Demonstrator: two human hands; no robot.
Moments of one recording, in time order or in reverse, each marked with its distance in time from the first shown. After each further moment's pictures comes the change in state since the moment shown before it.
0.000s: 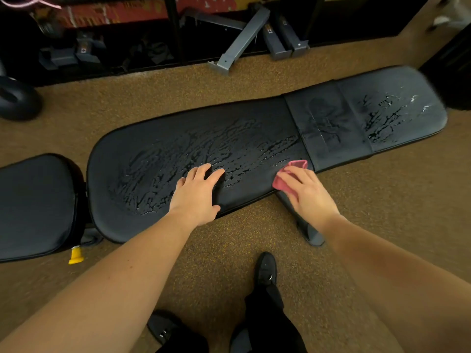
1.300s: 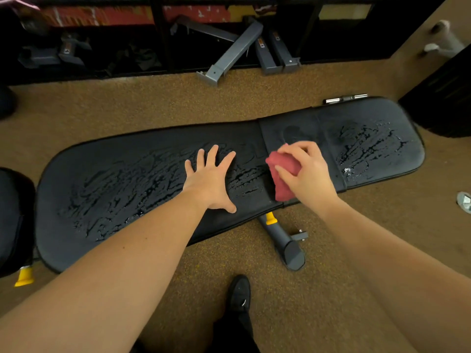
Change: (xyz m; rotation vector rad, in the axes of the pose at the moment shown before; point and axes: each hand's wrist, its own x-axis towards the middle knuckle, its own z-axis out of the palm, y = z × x) left_hand 0.119 0.095 -0.035 -0.063 -0.166 -0.067; right_hand 0.088 0.058 -0.081 0.322 0.134 0.198
